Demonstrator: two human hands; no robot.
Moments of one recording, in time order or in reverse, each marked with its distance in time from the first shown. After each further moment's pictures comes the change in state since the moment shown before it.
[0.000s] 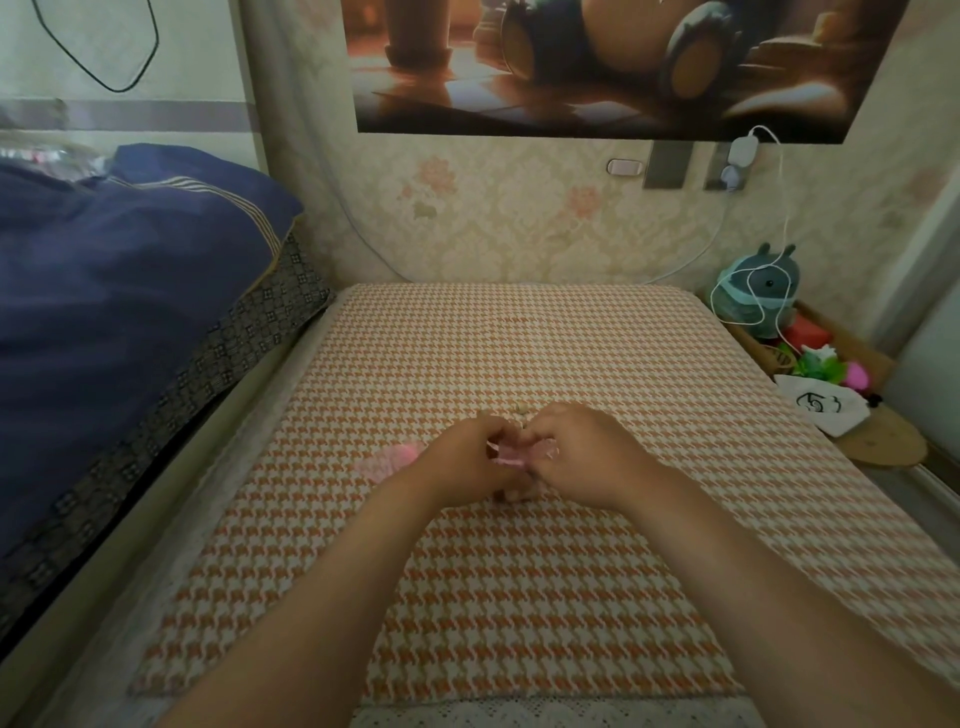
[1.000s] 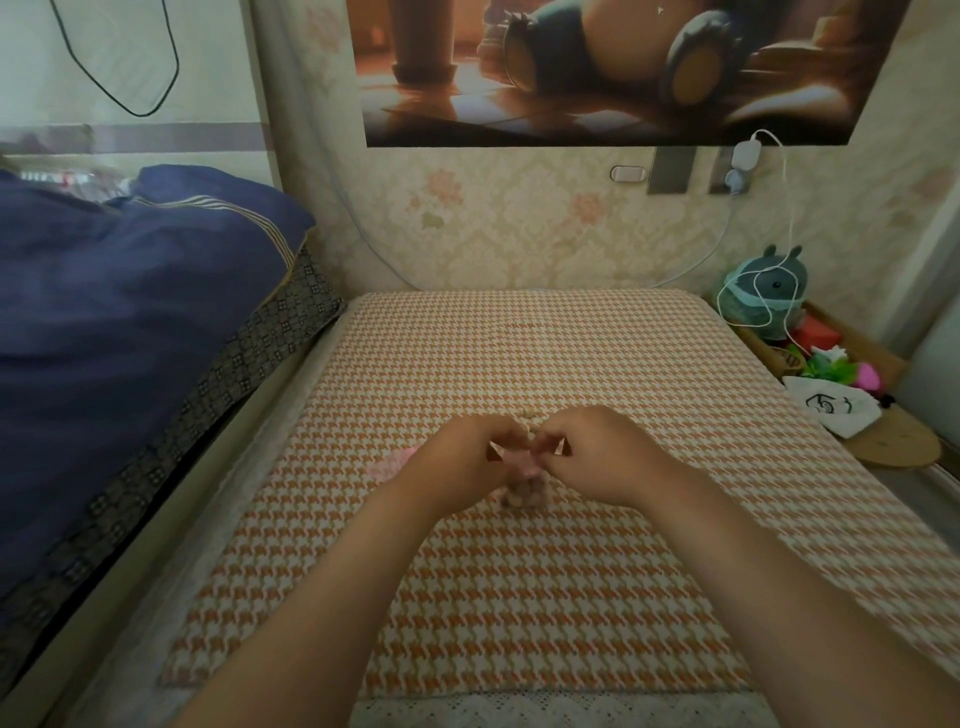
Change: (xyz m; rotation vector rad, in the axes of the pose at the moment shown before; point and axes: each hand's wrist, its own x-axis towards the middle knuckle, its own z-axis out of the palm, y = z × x) left_hand -0.023 0.021 -0.016 0.165 0.068 0.085; right_hand -0.010 -0.007 -0.020 -0.034 -0.012 0.019
